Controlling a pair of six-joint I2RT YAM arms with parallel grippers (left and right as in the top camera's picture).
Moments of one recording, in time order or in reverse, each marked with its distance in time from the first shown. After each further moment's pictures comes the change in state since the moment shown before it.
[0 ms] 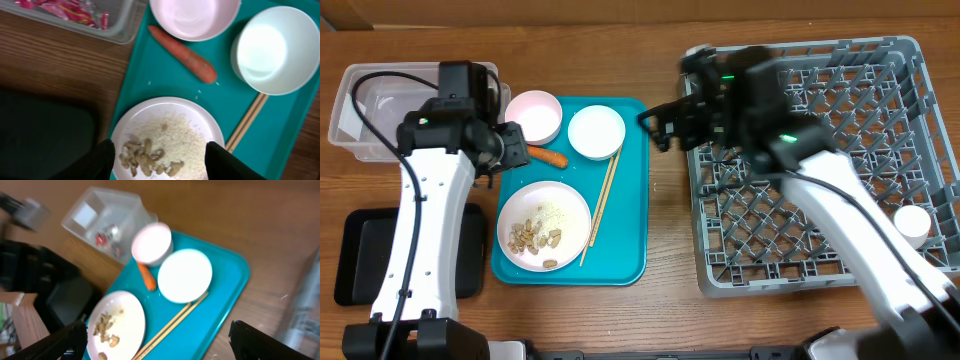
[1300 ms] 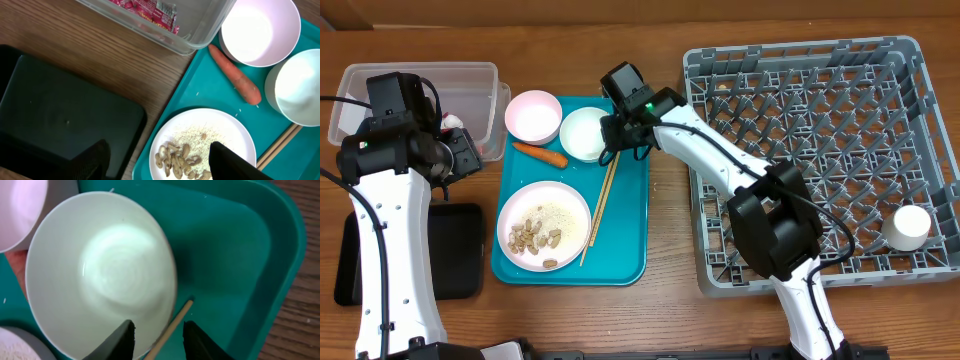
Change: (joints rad) left arm 0.190 -0.077 0.000 -0.026 -0.034 0.011; right arm 0.167 0.700 0.503 -0.204 0.320 0.144
